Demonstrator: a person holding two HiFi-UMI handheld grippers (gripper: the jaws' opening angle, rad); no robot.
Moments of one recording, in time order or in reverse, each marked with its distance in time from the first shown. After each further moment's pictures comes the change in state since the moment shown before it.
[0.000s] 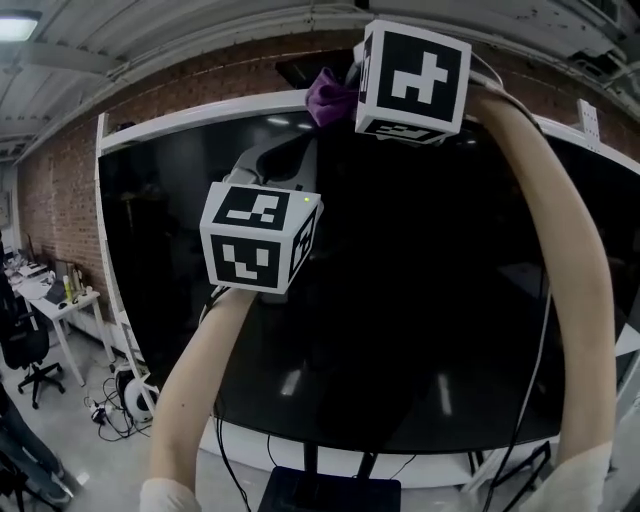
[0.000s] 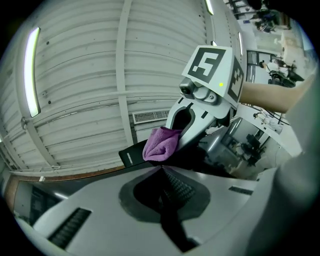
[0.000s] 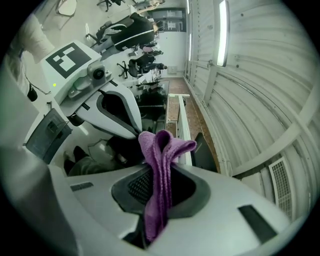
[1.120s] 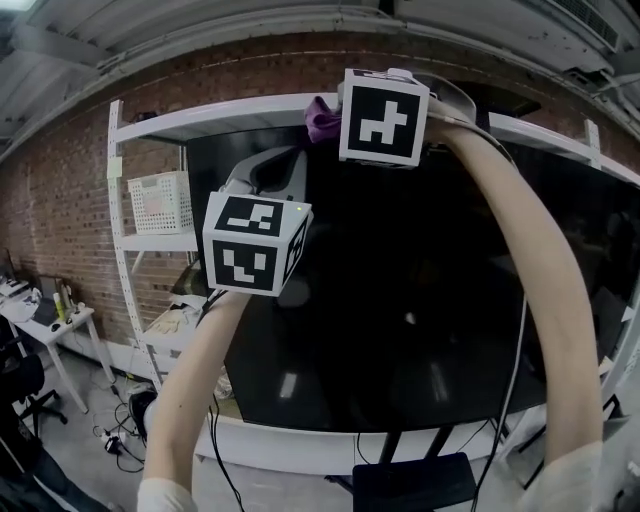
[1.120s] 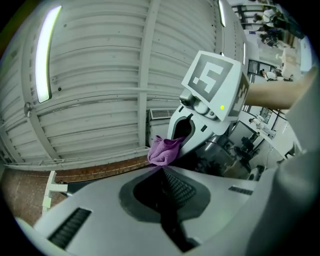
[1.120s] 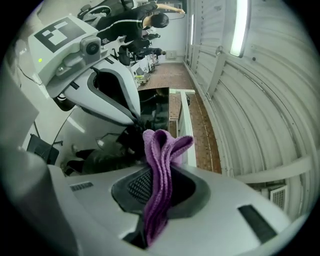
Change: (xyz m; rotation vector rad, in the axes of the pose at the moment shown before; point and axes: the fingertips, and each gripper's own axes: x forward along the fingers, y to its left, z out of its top) left arm -0.107 0.266 -0.075 -0.045 0.026 -0.072; right arm 0.145 0.000 0.254 0.033 0.143 0.031
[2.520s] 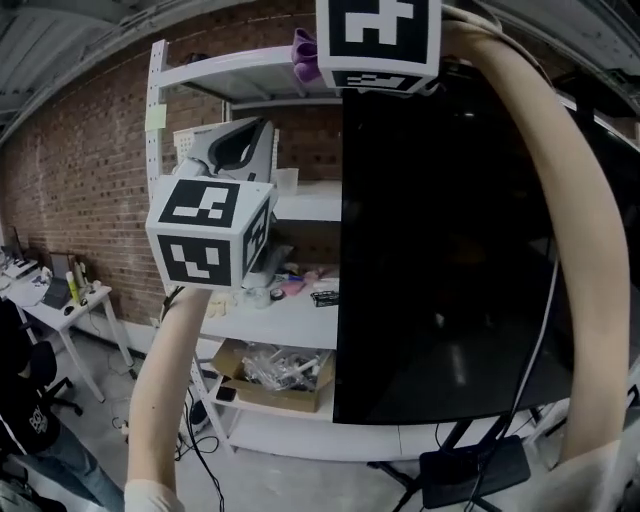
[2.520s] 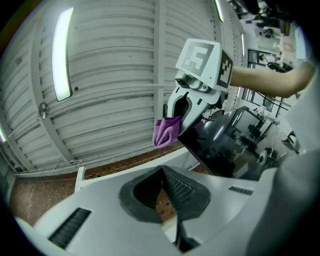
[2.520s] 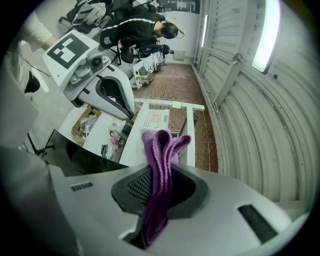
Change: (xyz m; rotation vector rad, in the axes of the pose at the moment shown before) left arm -0.102 0.248 -0.126 0.059 0.017 0.079; right arm 0.103 -0.015 0.243 -0.123 0.031 -0.040
